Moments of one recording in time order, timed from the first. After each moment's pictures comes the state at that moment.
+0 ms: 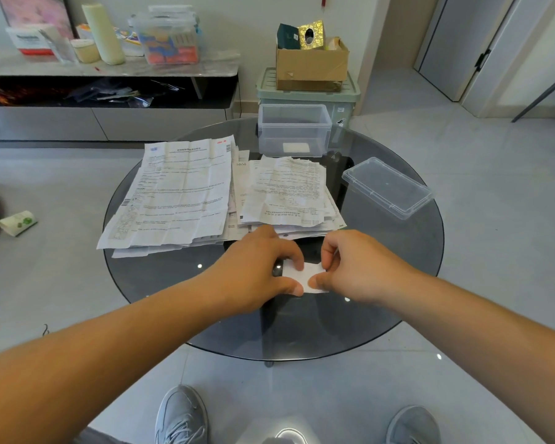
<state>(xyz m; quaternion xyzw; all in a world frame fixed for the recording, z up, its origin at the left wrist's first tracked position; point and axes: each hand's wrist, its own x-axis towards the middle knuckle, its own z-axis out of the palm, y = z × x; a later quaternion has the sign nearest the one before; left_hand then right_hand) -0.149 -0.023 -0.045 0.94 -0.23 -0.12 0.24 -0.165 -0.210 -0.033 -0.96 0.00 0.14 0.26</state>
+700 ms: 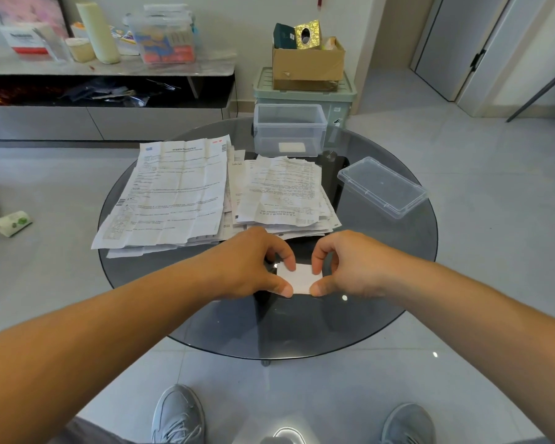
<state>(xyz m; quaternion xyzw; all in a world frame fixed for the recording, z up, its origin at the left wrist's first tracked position) -0.133 -0.024 -0.042 0.91 -0.21 -0.21 0.28 -0.157 -0.218 -0.028 -0.94 -0.03 0.22 0.25</state>
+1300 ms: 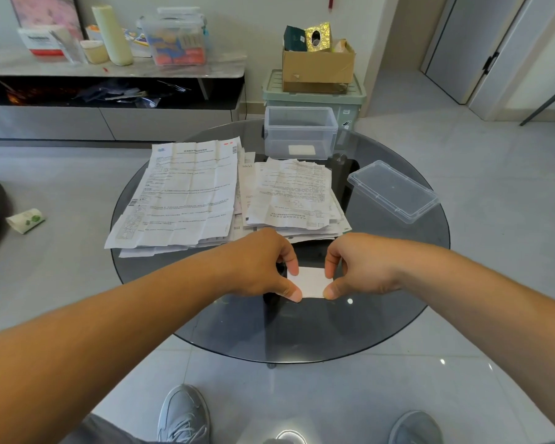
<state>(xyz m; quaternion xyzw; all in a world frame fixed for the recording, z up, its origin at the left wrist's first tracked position) -0.127 -0.024 -0.040 0.92 -0.20 -0.23 0.23 -0.144 -0.218 -0.014 -0.94 -0.10 0.29 0.13</state>
